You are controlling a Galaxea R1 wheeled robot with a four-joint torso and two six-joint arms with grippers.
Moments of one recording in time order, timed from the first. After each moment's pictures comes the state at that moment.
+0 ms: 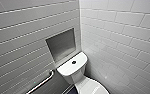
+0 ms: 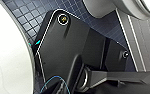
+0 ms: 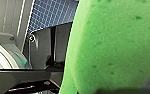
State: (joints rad) left arm 1.33 2.61 -2.17 1.26 -0.12 -1.41; right arm -1.52 2.48 -2.12 -0.31 0.29 0.51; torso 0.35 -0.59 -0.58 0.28
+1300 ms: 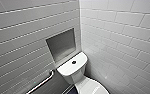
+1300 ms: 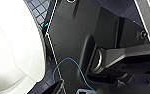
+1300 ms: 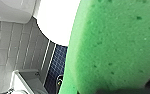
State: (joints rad) left arm 1.41 2.77 -2.44 1.37 -0.13 -1.41; right arm -1.17 2.35 -1.79 0.16 0.23 0.20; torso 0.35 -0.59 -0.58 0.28
